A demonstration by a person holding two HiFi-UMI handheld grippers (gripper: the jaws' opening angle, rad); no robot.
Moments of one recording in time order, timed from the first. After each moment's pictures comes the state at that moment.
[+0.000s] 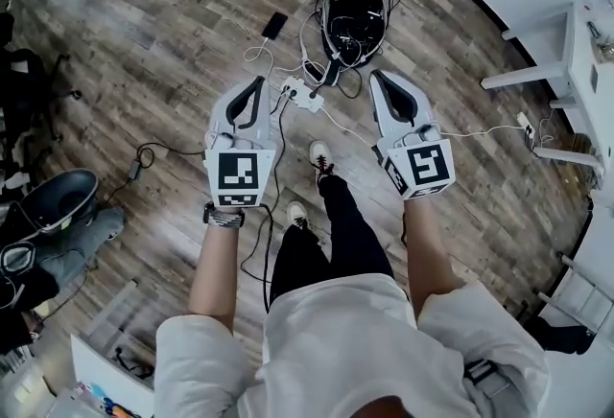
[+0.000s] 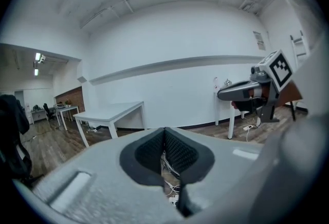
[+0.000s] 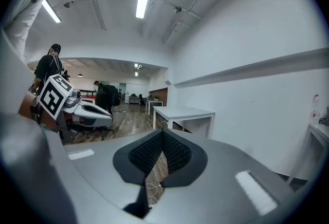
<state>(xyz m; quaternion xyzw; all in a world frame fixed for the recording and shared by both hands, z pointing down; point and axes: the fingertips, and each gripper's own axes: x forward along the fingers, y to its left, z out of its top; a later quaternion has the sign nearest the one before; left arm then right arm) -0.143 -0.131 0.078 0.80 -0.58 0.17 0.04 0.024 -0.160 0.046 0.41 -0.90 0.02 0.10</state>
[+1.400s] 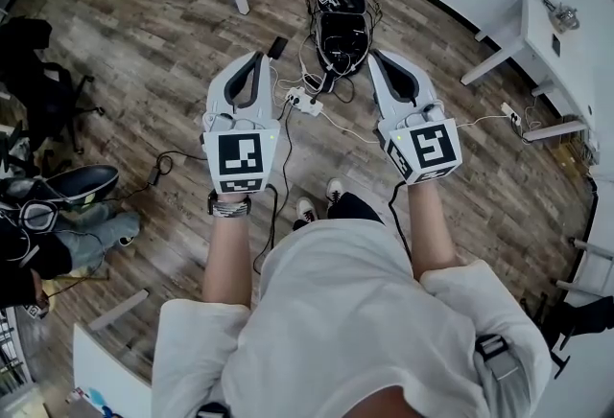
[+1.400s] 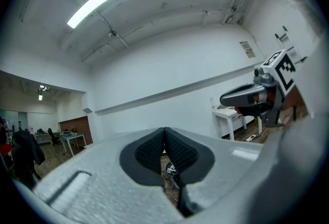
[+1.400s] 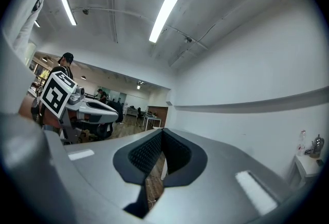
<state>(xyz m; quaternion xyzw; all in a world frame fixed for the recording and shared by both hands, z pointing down) -0.125 0.044 -0.157 0.80 -0.59 0.11 -0.09 0.032 0.034 -0.172 0.43 -0.90 -0.08 0.04</state>
